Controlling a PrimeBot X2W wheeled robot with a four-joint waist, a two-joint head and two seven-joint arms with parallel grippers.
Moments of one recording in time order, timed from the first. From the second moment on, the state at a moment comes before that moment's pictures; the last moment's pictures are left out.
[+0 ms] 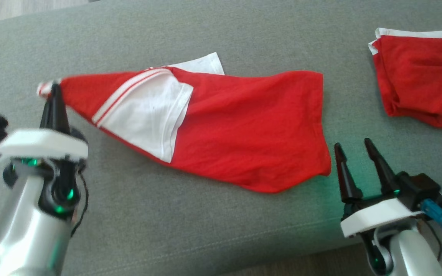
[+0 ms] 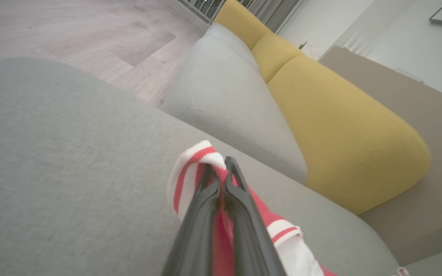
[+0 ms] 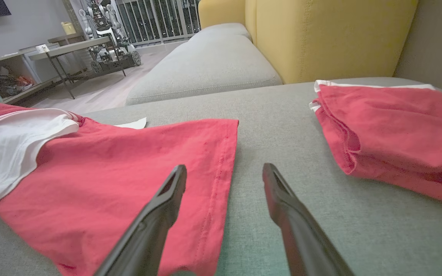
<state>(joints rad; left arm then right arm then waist) -0.42 0.29 -0.28 0.35 -0.99 0.11 -0.24 -0.08 -0.04 0.00 0.20 0.16 0.13 -0.26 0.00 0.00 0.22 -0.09</state>
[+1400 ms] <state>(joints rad) -0.12 0.05 -0.39 0.21 -0.53 0.03 -0.26 -0.73 -0.10 -0.20 1.14 0.15 0.13 -0.14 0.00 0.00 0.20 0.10</state>
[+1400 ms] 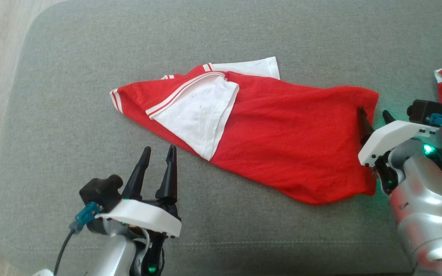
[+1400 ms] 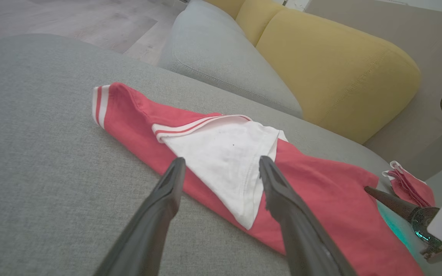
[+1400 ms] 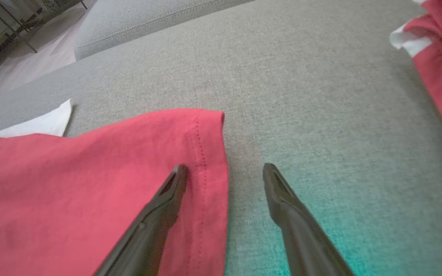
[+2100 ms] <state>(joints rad) -0.12 0.05 -0.38 0.19 -0.50 0.04 -0.26 -0.60 -0.12 0.29 0.87 0.47 0.13 -0.20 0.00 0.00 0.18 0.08</state>
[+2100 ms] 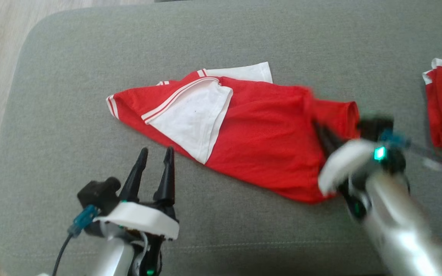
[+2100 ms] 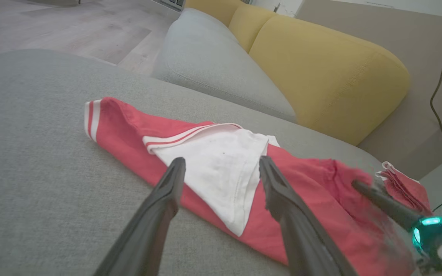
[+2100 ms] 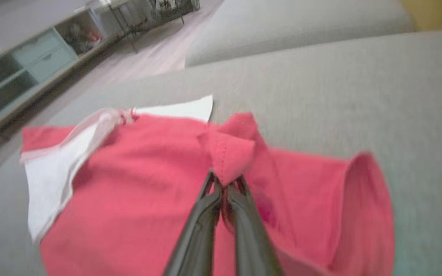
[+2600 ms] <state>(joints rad) -0.06 0.05 -0.34 0.18 -0.47 0.03 -0.26 -0.12 -0.24 0.36 0.42 0.61 0.13 -0.07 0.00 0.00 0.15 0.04</state>
